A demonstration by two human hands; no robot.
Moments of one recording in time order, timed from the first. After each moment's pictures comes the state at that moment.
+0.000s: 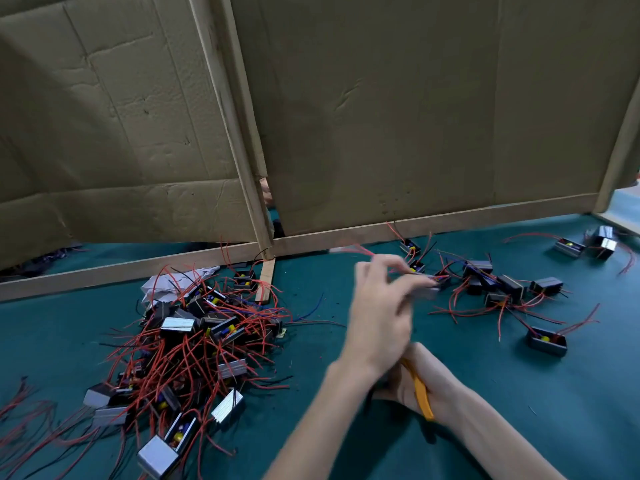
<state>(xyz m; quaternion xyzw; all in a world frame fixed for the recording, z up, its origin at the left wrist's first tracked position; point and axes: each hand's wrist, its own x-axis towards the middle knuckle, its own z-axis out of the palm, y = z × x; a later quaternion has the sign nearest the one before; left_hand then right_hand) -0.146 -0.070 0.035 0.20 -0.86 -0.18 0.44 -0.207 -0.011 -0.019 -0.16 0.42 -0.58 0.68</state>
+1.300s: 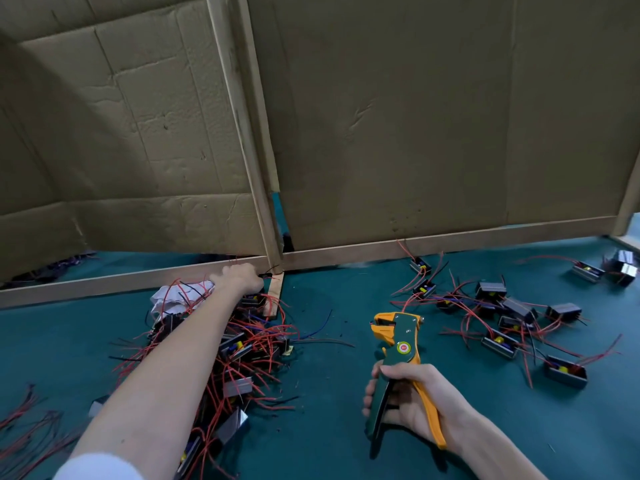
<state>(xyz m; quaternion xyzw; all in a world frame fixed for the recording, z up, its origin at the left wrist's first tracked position) -0.039 -0.310 0.040 0.63 -0.77 -0.01 -0.10 -0.217 -0.016 -0.025 -0.15 0.40 -0.57 0.70</state>
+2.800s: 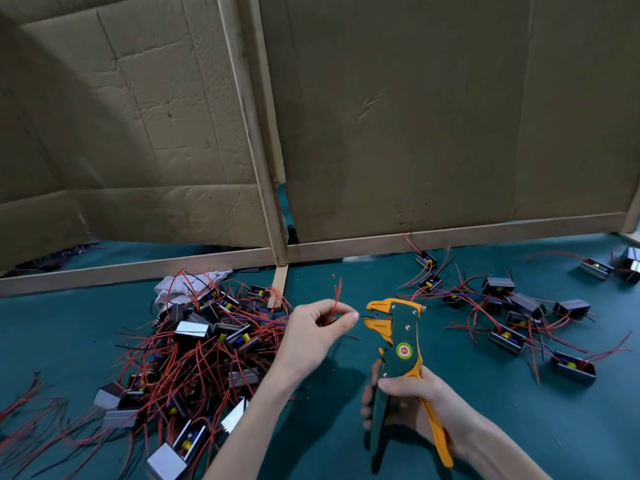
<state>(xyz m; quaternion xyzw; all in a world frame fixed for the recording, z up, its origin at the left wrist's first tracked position) -0.063 -0.137 0.011 0.31 -0.74 -0.47 0.37 -0.203 -0.002 -0.014 -0.30 0.41 -0.54 0.67</state>
